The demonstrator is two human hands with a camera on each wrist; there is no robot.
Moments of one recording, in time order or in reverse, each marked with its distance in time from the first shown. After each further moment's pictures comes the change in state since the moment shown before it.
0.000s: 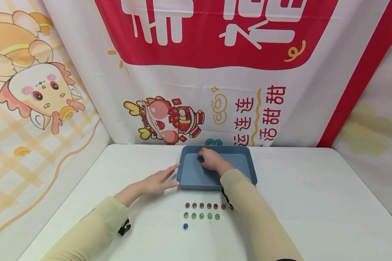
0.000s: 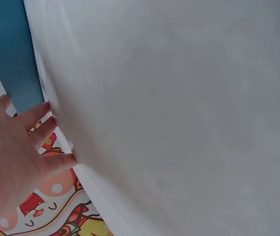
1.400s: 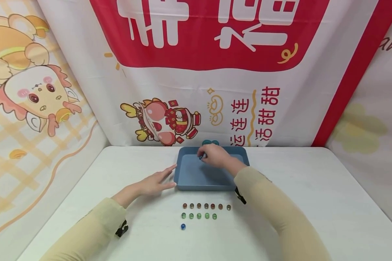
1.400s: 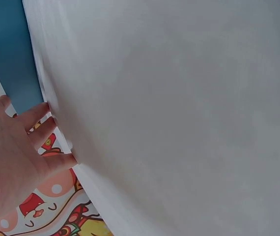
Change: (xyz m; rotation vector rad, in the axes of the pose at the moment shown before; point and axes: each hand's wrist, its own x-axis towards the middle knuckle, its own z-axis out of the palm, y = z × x) left_hand -0.002 0.001 0.000 -0.019 0.001 -0.024; right_hand -0.043 -0.008 -0.050 0.031 0.075 -0.174
